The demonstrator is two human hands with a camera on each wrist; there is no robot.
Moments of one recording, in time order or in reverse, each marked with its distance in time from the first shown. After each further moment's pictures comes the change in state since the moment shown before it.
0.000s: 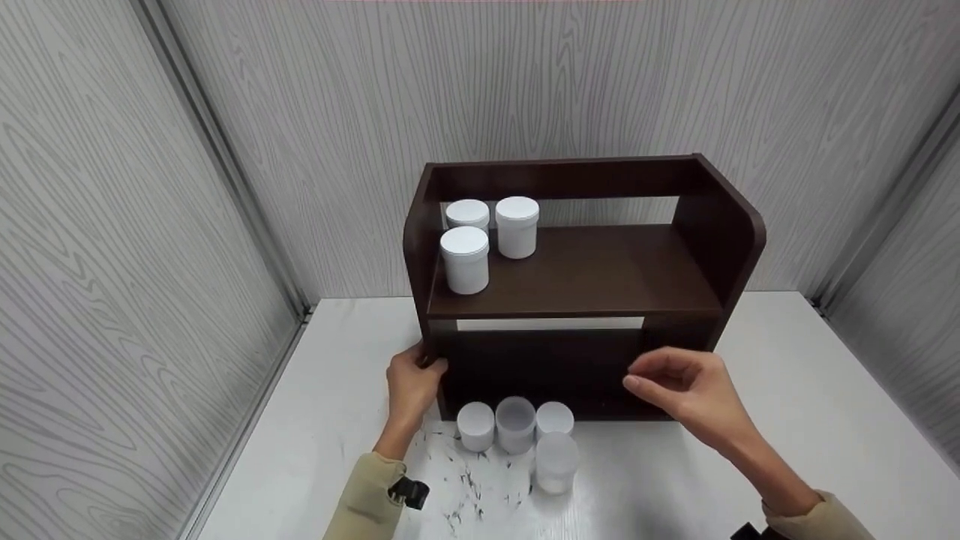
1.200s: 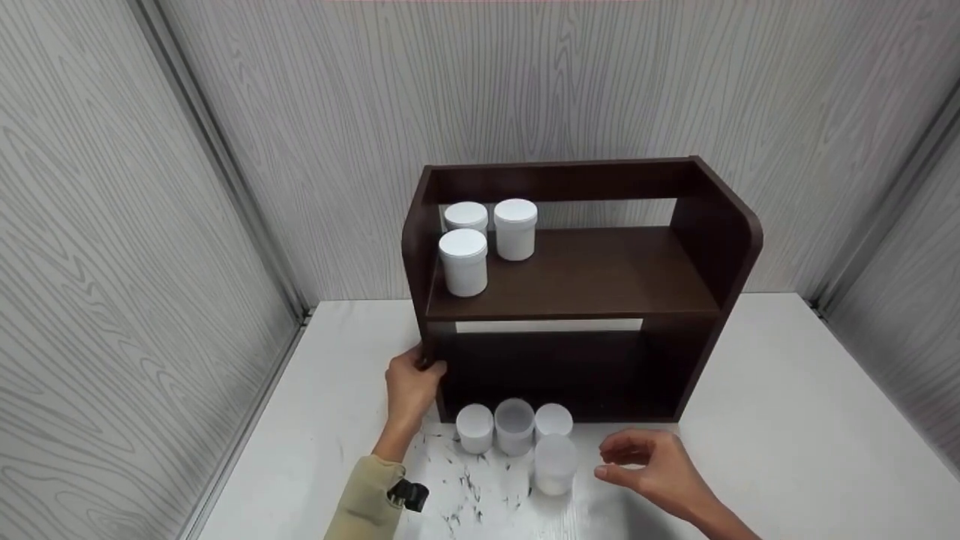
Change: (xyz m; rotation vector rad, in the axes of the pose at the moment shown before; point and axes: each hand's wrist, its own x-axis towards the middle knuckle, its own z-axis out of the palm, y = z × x) left_hand 0.000 0.000 0.000 0.002 0.000 0.005; right_hand -0.056 0.090 0.040 -0.027 -0.205 0.142
